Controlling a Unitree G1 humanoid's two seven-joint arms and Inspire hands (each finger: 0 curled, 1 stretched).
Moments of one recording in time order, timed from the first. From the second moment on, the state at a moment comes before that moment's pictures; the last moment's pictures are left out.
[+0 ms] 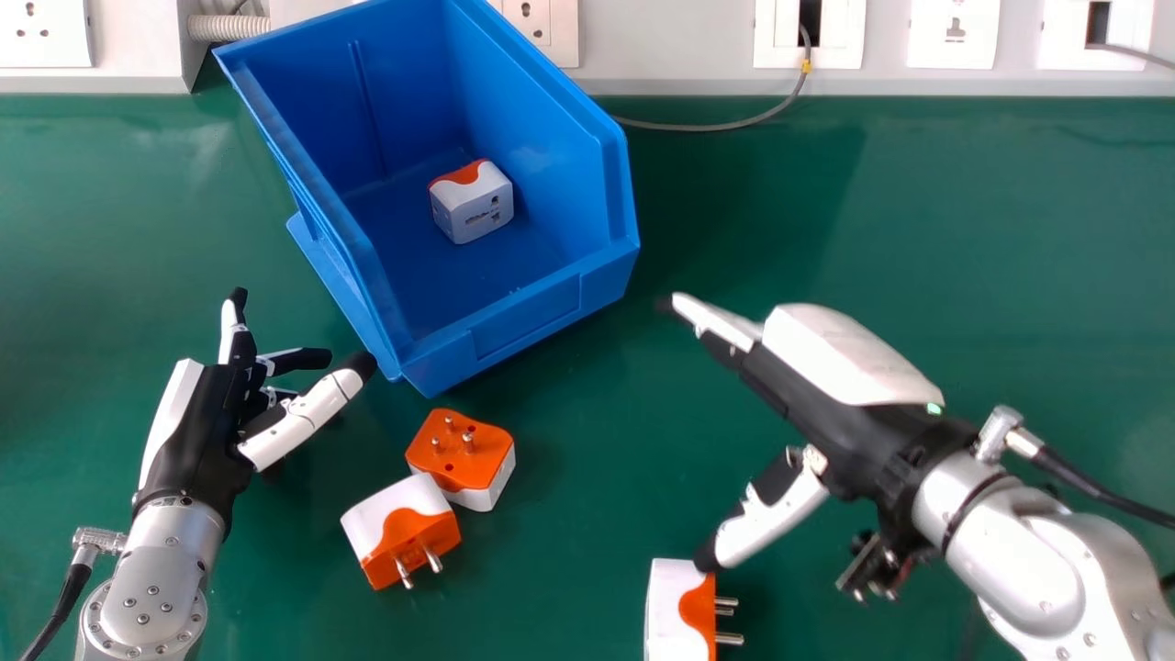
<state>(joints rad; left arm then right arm) -0.18 0.41 0.02 0.76 0.03 -0.28 -0.01 -0.01 -0.50 0.34 -0.29 -0.66 0.14 0.45</state>
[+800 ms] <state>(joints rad) -0.15 0.42 0.02 0.72 0.03 -0.28 -0.01 0.15 -0.49 0.50 -0.52 -0.94 0.23 0.66</state>
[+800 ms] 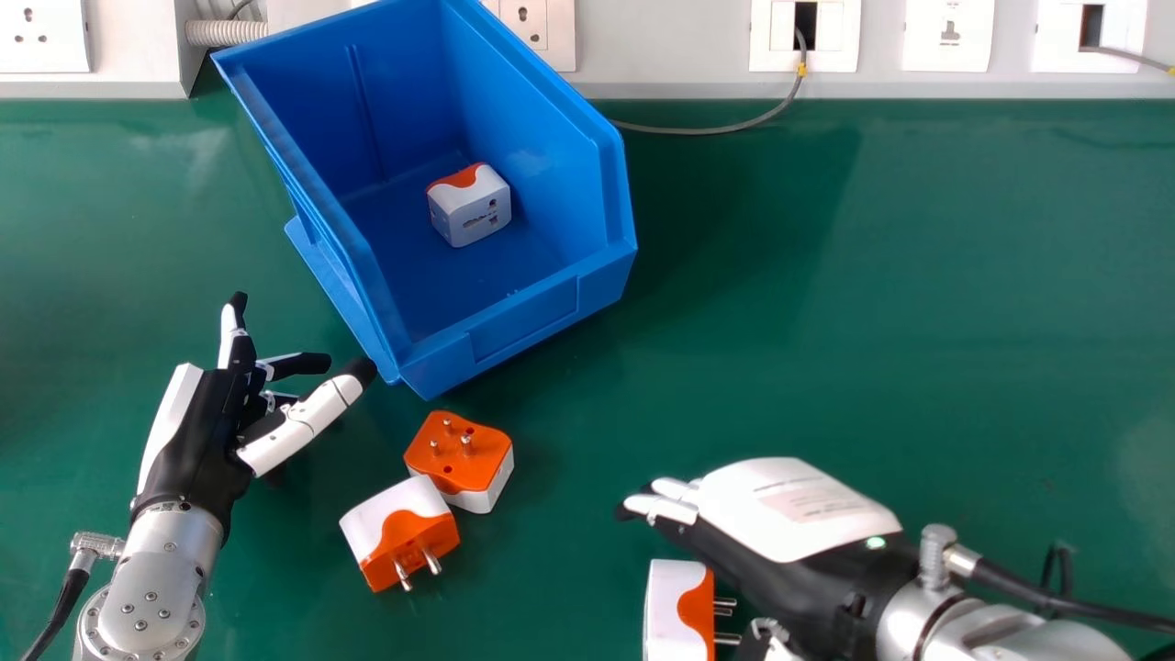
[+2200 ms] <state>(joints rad) -0.10 0.44 0.02 0.62 0.03 -0.21 -0.03 0.15 -0.42 0.54 -0.14 -0.96 -0.07 0.17</state>
